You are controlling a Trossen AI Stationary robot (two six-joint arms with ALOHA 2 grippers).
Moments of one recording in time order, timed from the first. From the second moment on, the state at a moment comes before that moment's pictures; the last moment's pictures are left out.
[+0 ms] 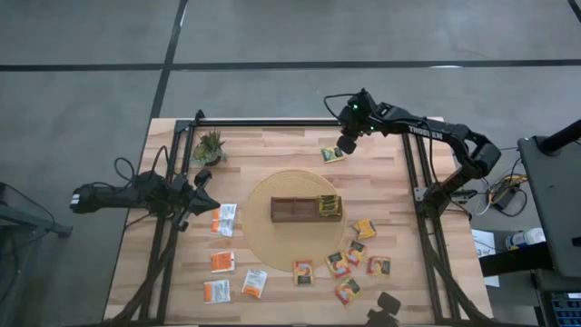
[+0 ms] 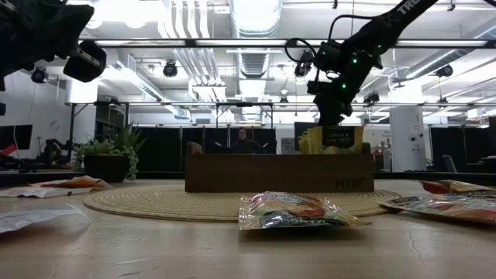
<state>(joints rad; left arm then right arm) -0.01 0.04 0.01 0.24 0.27 -0.27 -0.73 1.56 1.06 -0.43 -0.01 -0.22</state>
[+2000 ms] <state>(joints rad) -0.01 0.04 0.01 0.24 0.27 -0.27 -0.77 1.92 1.16 -0.52 -0.17 0.00</state>
